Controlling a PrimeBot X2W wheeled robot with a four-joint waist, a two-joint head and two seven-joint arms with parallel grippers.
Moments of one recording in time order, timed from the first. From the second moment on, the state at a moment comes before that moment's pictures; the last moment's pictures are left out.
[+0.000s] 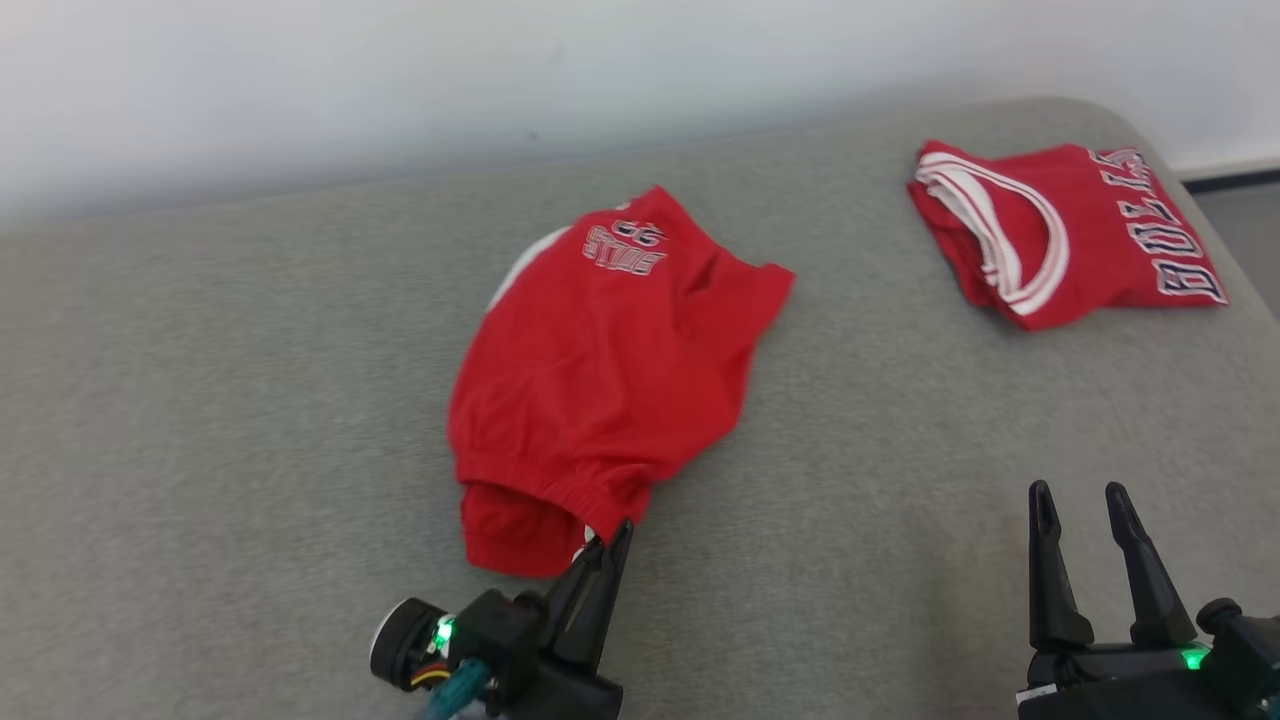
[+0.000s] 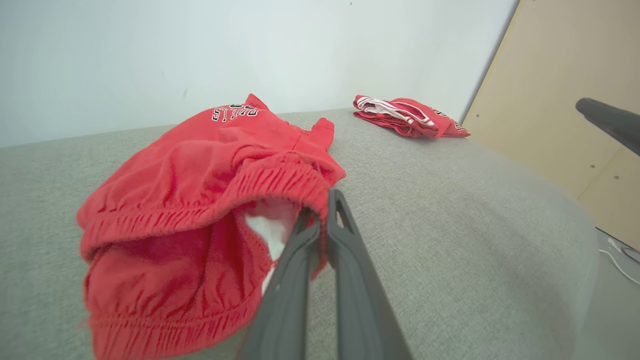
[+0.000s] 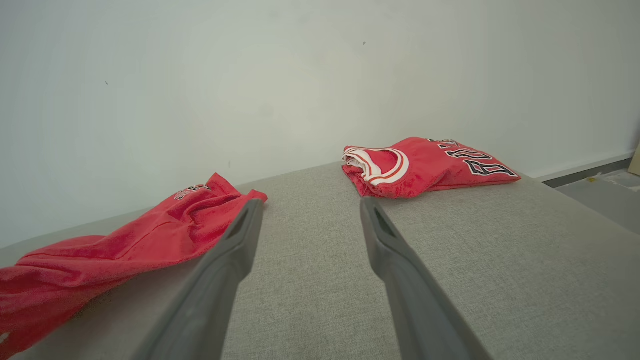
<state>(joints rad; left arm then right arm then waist) -0.26 0.05 -0.46 0.37 -0.24 -0.13 -0.26 0.01 -0.12 -0.01 0.06 0.33 0.13 -0.26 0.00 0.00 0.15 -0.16</state>
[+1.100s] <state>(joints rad) 0.03 0.21 -0.29 0.11 -0.29 -0.07 -0.26 0.05 -0.14 -0.04 0.08 0.33 0.13 -0.26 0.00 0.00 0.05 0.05</state>
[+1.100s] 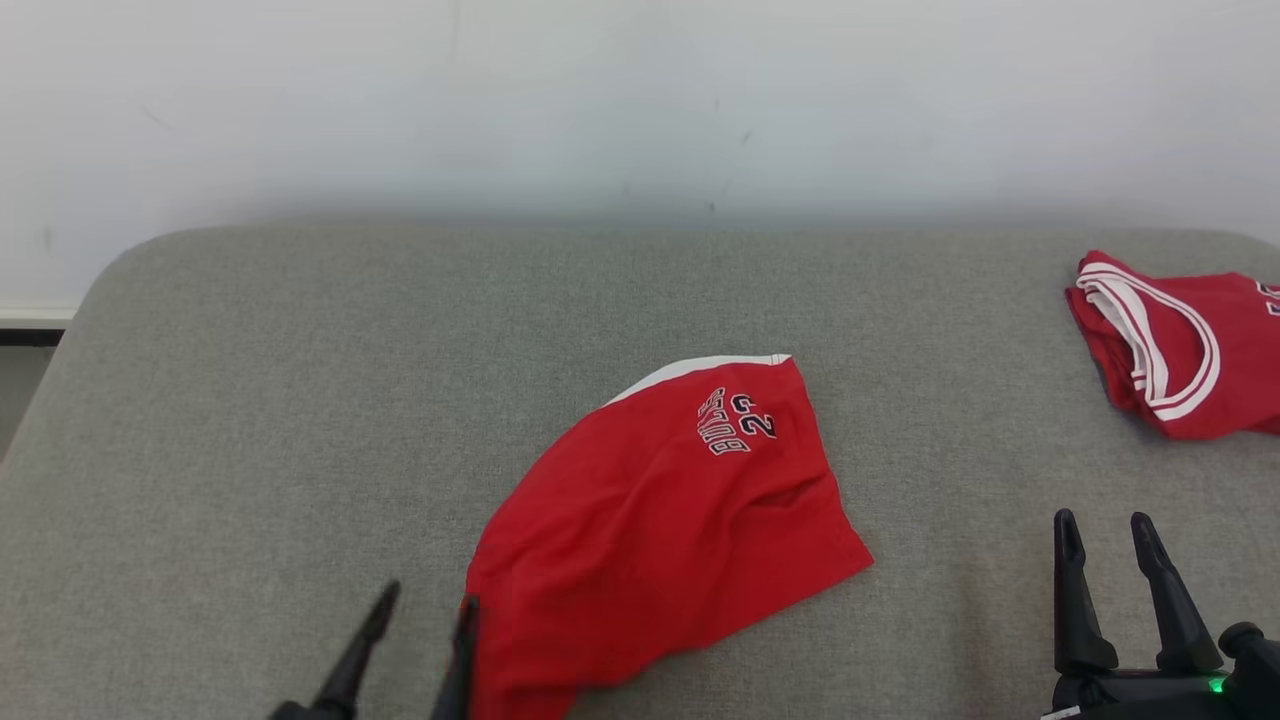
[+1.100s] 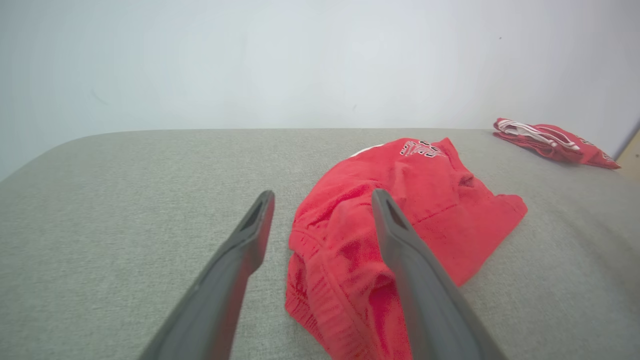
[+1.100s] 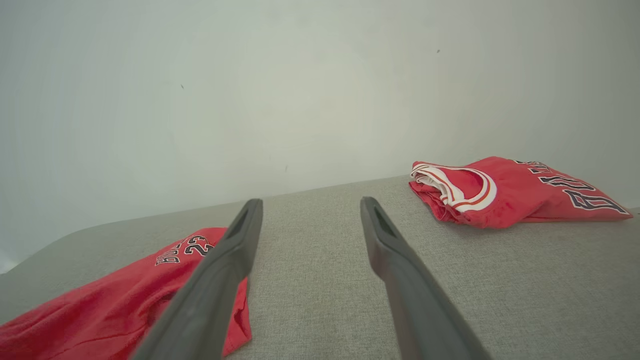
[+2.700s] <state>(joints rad) 0.01 0.06 -0.01 0.06 -0.15 -0.09 -0.26 -0.19 -0.24 0.25 0.51 0.37 0.13 -0.20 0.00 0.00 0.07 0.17</state>
